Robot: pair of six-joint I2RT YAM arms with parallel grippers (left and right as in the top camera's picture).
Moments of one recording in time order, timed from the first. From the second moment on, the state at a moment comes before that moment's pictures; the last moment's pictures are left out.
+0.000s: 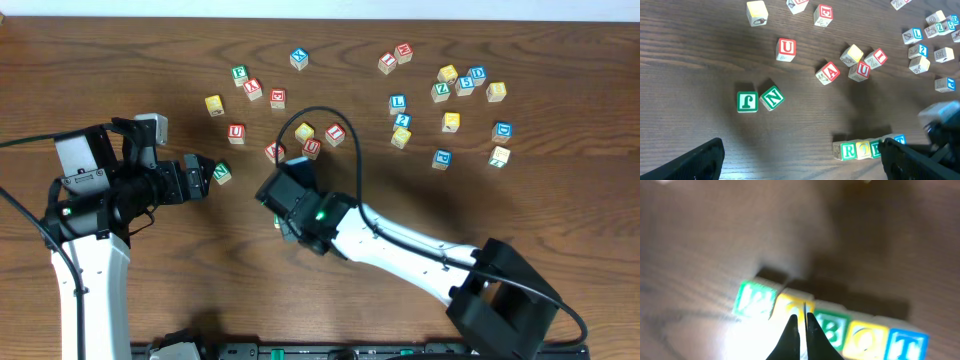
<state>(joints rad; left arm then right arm) 0.27 1.17 1.01 -0.81 0.49 0.09 0.98 1.84 1.25 -0.56 0.22 0.61</state>
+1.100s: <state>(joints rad) 0.27 1.17 1.01 -0.81 0.49 0.09 1.06 1.98 1.25 -0.67 0.22 0.62</state>
